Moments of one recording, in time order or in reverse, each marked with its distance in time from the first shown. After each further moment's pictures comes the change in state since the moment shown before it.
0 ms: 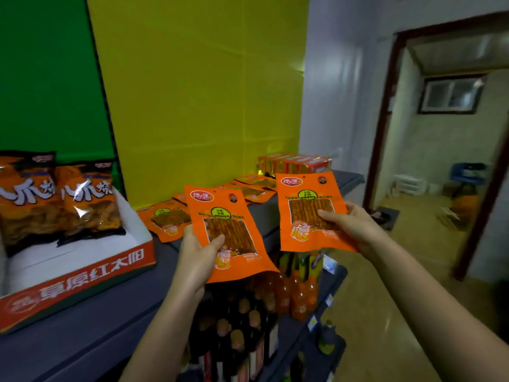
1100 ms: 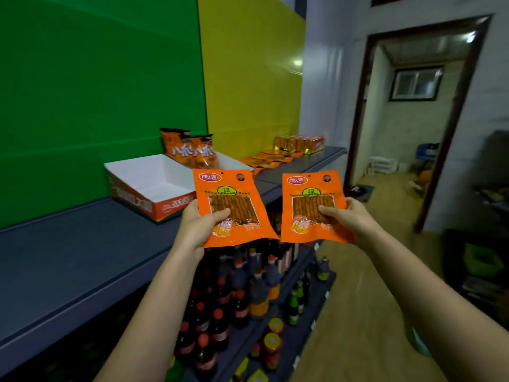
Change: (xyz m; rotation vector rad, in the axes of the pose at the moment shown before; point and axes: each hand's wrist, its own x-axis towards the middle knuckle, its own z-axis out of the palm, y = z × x) left_hand -0.263 0.089 -0.306 -0.043 -0.172 -0.061; right_hand -0.408 -0.027 0.144 -0.101 0.183 0.050
